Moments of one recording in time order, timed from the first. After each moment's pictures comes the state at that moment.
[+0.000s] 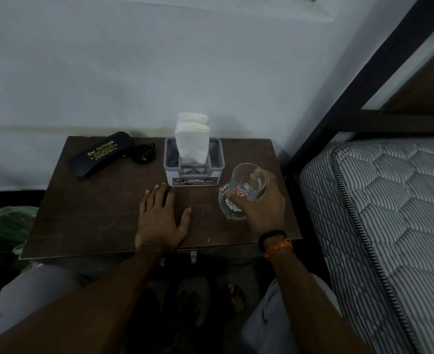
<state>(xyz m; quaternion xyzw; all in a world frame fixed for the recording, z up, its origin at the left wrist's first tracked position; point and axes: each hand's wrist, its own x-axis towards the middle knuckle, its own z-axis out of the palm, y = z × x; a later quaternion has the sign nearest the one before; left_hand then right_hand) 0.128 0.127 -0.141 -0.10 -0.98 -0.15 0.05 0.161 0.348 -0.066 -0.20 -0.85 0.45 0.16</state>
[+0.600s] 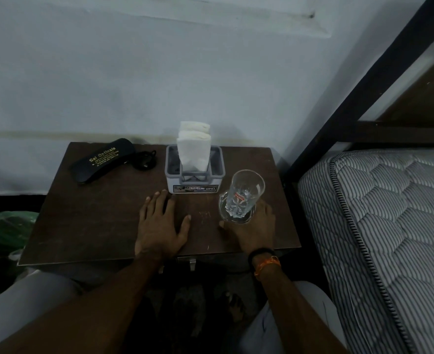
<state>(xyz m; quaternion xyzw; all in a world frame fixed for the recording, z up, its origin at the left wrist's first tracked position) 0.128 0.128 -0.139 -0.10 -0.98 -0.15 0.04 0.170 0.345 -0.115 -0.26 -0.89 0.36 0.09</state>
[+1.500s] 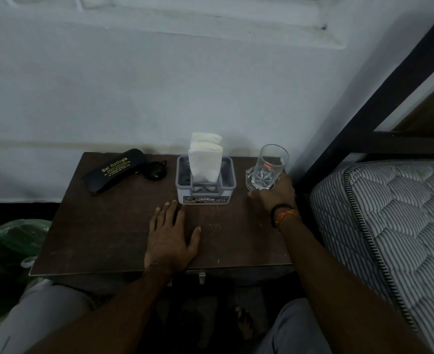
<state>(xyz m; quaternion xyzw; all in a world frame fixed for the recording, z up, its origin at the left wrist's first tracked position) 0.129 0.127 -0.136 -0.09 -0.98 -0.15 0.03 0.072 0.389 -0.087 -0.31 -0.84 0.43 0.10</state>
